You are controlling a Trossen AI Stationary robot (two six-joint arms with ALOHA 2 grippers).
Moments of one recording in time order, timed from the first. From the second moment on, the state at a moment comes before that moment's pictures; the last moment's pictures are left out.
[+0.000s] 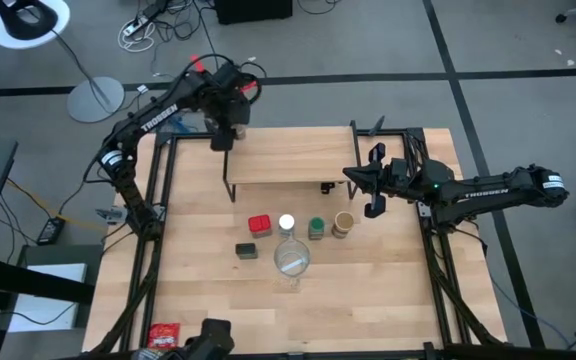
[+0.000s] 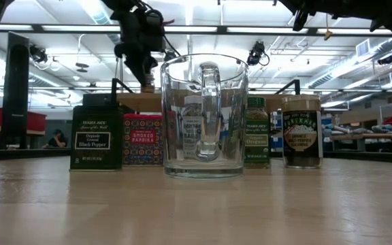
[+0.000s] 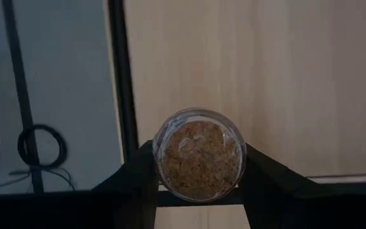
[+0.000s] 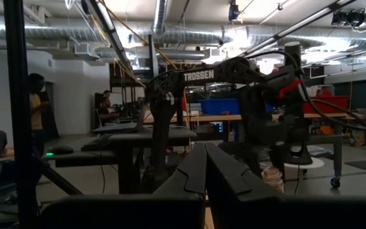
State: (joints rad) left arm 0.77 1.73 1.78 -1.27 0.11 0.86; right arm -0.05 0.87 0.44 0.77 0.11 -0.01
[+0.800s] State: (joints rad) left arm 0.77 1.74 1.67 -1.23 0.16 0.85; right arm -0.05 0.87 0.44 0.78 0.11 -0.01
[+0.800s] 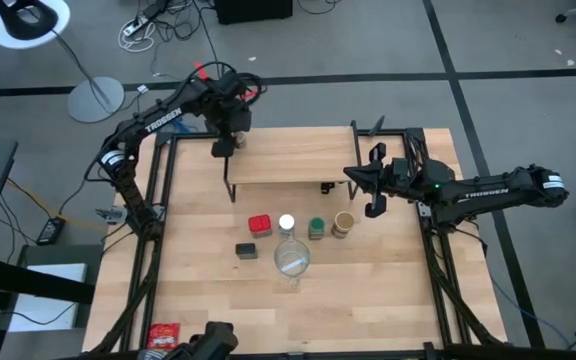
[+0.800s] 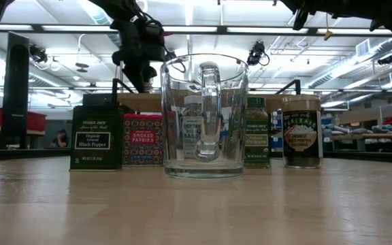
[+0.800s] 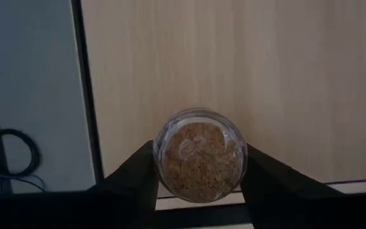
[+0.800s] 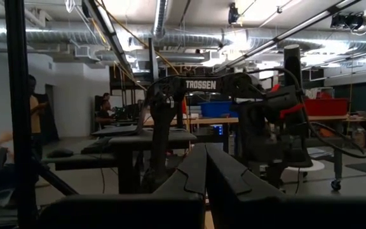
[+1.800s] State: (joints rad) left arm 0.77 1.74 1.71 -1.25 0.14 0.71; right arm -0.05 0.87 0.44 0.78 0.11 -0.01
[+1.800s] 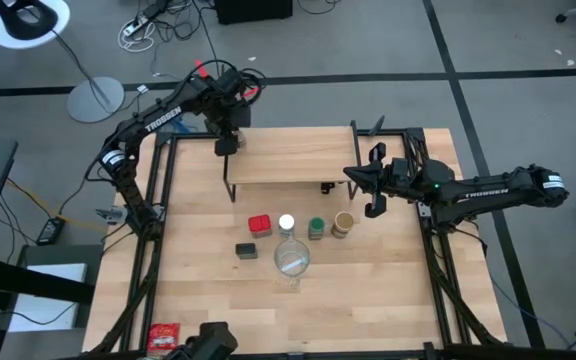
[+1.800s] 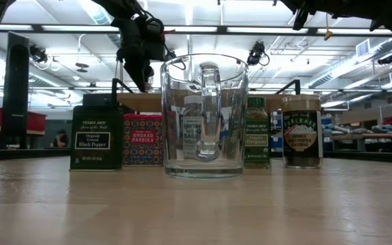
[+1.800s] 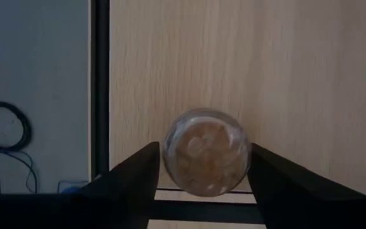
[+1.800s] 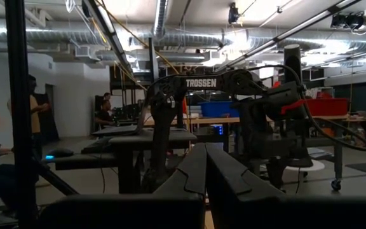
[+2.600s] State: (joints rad) left arm 0.64 1.74 2.02 -1.40 0.15 0.64; right arm -0.05 0.87 0.44 0.77 0.11 -0.01
